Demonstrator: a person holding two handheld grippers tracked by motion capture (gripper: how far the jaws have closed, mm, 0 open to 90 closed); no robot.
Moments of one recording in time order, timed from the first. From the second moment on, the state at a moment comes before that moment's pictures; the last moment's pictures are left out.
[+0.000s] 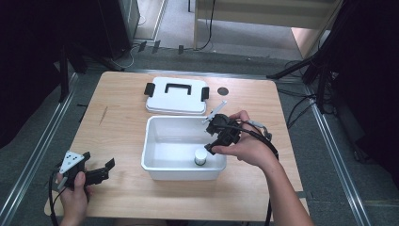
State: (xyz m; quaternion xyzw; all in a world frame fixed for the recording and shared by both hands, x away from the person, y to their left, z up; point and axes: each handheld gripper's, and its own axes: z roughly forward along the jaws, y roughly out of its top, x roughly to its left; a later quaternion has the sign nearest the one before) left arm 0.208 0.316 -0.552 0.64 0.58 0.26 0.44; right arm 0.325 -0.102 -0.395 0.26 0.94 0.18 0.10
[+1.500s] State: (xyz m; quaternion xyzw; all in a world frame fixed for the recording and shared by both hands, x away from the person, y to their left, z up) left arm 0.209 0.317 -0.552 0.64 0.58 0.26 0.44; right arm 0.321 -0.205 -0.434 0.39 0.87 0.28 0.10
